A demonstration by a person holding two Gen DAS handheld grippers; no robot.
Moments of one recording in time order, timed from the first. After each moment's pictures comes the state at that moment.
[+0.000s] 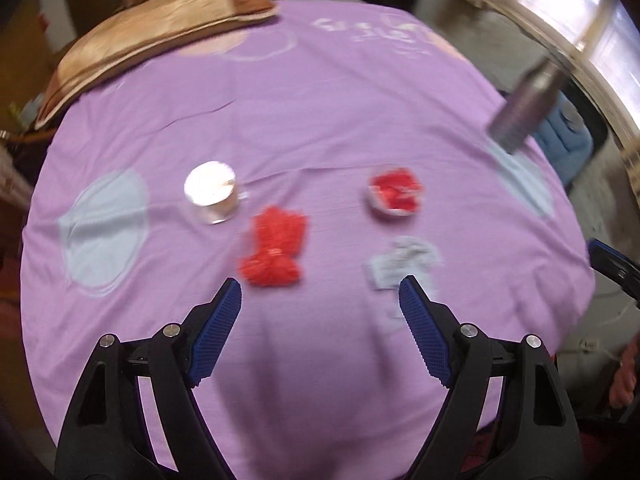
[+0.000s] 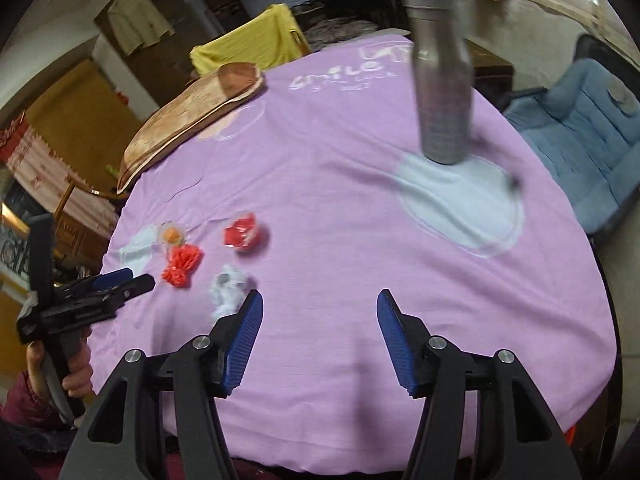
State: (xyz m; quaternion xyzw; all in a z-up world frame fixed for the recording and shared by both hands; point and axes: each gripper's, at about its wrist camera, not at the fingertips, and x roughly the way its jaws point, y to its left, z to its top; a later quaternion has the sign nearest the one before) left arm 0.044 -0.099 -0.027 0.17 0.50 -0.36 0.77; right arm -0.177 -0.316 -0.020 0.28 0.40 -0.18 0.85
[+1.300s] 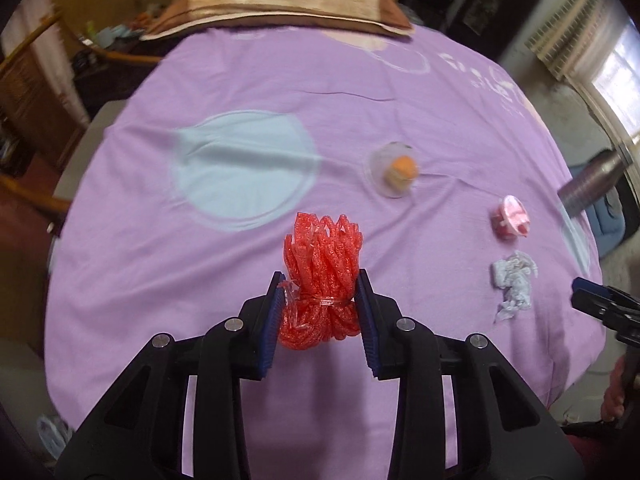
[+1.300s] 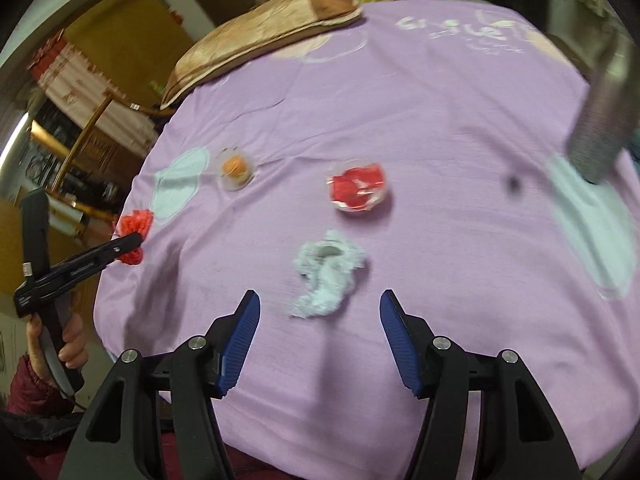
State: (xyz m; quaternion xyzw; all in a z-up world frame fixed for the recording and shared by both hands) left arm 0.085 0.040 -0.032 0.06 0.51 -0.24 0.82; right arm -0.057 -0.249 -0.053 0.23 0.50 -0.04 0.83
